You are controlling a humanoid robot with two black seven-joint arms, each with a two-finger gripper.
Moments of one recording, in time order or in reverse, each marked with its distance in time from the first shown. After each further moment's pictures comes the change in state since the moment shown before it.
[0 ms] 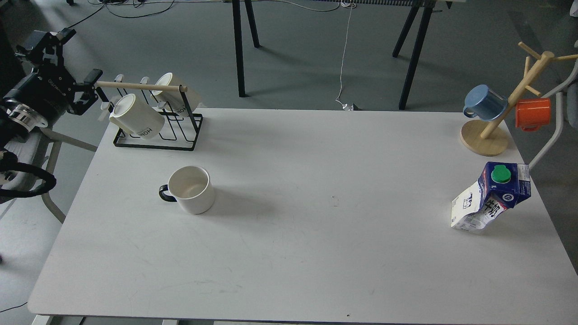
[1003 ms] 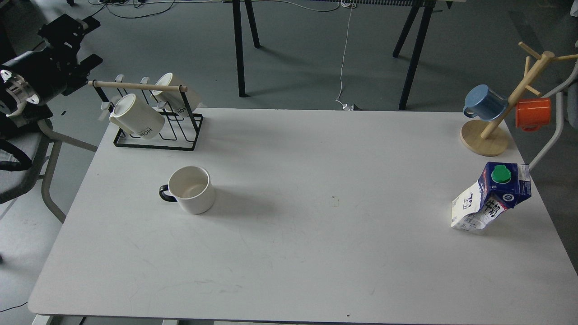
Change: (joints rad) left arm -0.184 0.006 -0.004 0.038 0.741 0.000 0.000; right arm 0.020 -0.002 0.010 0.009 0.003 0.000 0.000
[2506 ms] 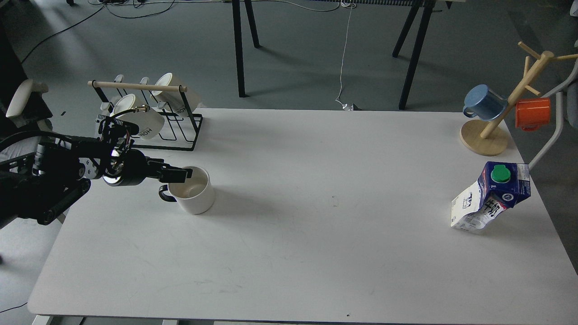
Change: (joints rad) left arm 0.129 -0.151 0.162 -0.109 0.916 0.114 0.000; right arm -0.041 0.005 0.001 0.005 0.004 0.000 0.002
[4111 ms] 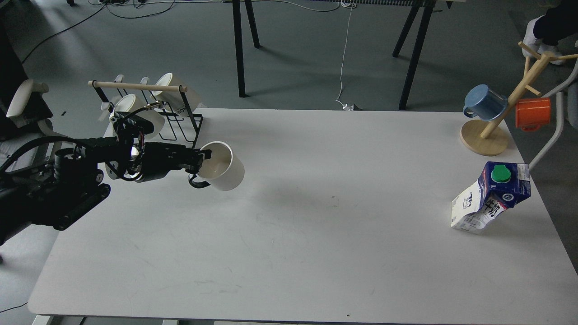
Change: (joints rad) left arm 0.016 -0.015 -0.044 -0.154 -0.014 0.189 0.000; right arm -0.018 0.000 0.003 0.003 -0.001 0.000 0.001
